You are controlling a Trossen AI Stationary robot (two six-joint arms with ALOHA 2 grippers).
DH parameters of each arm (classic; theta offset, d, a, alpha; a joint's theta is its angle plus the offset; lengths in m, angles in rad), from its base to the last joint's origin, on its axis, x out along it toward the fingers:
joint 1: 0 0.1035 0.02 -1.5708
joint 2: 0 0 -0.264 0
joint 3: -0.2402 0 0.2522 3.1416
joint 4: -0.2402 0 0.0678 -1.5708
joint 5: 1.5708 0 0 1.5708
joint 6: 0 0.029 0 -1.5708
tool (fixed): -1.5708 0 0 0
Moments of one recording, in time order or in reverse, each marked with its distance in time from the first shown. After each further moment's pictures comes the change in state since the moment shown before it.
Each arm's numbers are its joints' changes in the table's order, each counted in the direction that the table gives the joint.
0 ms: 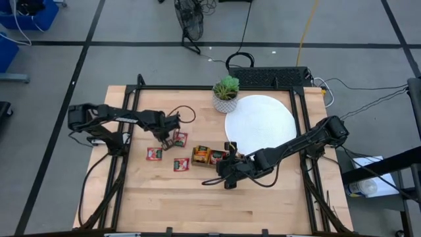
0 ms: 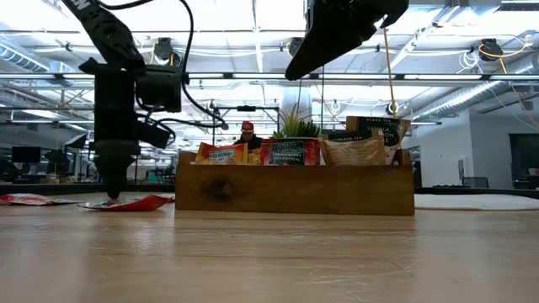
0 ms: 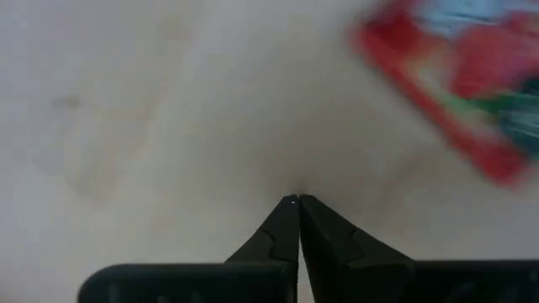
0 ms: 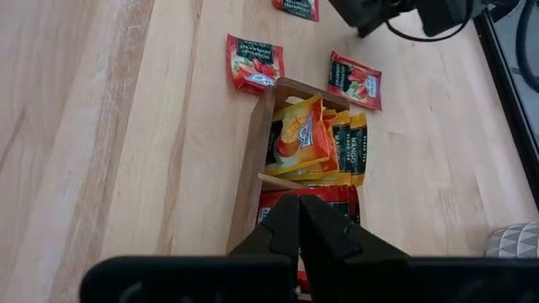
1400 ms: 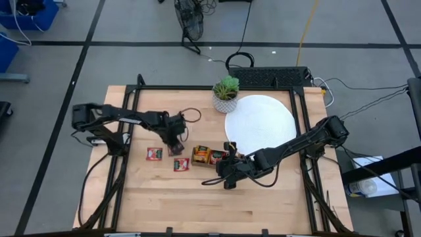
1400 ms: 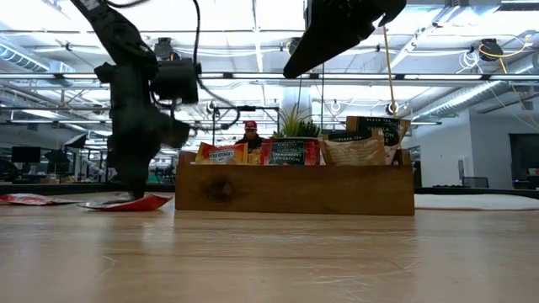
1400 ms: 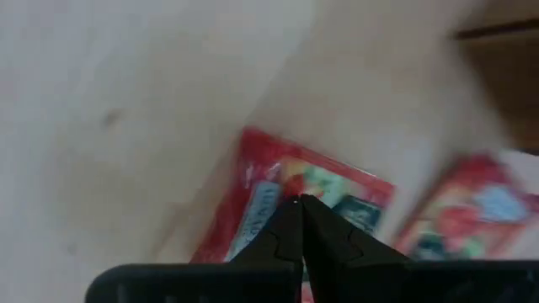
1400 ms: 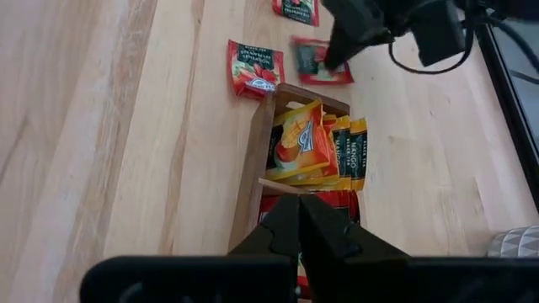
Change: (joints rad) left arm -0.018 0.045 -0.048 0.176 -0.340 -0.112; right arm 0.000 0.000 0.000 0.013 0.000 -0.006
